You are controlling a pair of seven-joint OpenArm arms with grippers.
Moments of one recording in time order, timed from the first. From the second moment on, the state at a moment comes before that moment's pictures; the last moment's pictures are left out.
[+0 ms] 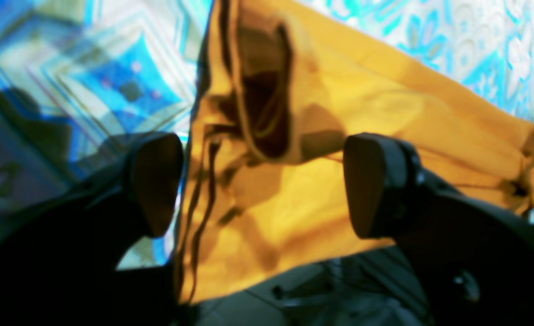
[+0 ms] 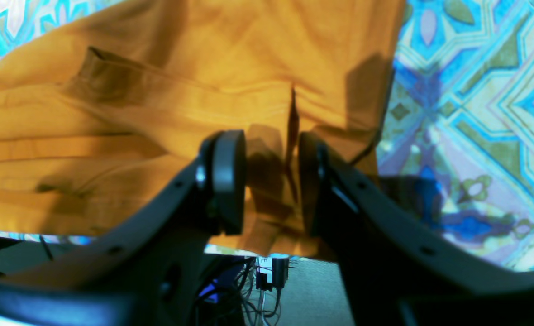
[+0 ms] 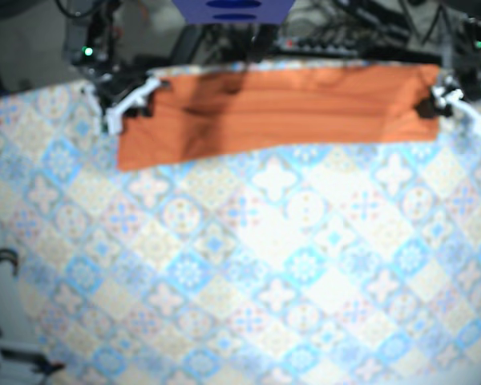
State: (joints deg) left arm 19.8 -33.8 -30.4 59.2 -62.6 -33.5 56.9; right arm -30.2 1.0 14.7 101.5 16.9 19.6 -39.0
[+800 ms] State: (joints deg) left arm 13.2 -36.0 -23.9 49.9 -64.4 -37.9 54.2; right arm -30.0 1.0 14.7 101.5 16.9 19.6 -39.0
